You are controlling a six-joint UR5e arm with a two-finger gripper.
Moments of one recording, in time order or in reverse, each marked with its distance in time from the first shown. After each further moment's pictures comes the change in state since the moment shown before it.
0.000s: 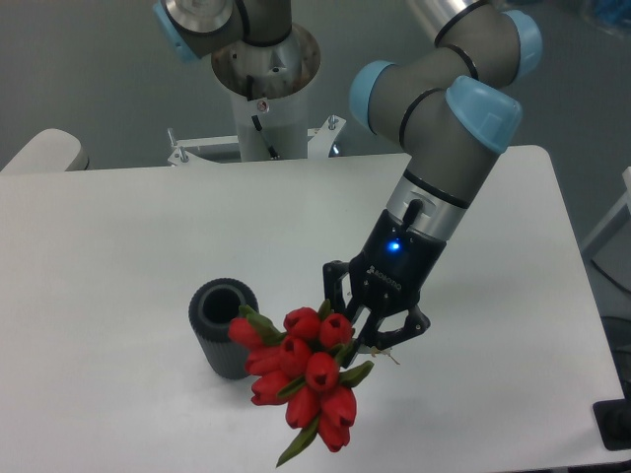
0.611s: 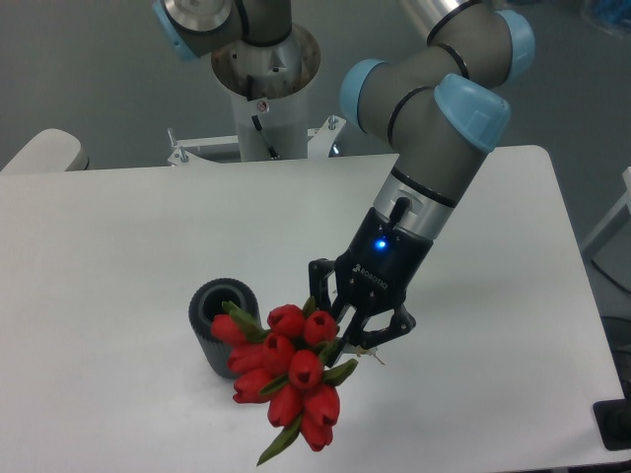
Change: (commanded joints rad) arm 0.017 0.002 -0.005 0.049 -0.092 -0.054
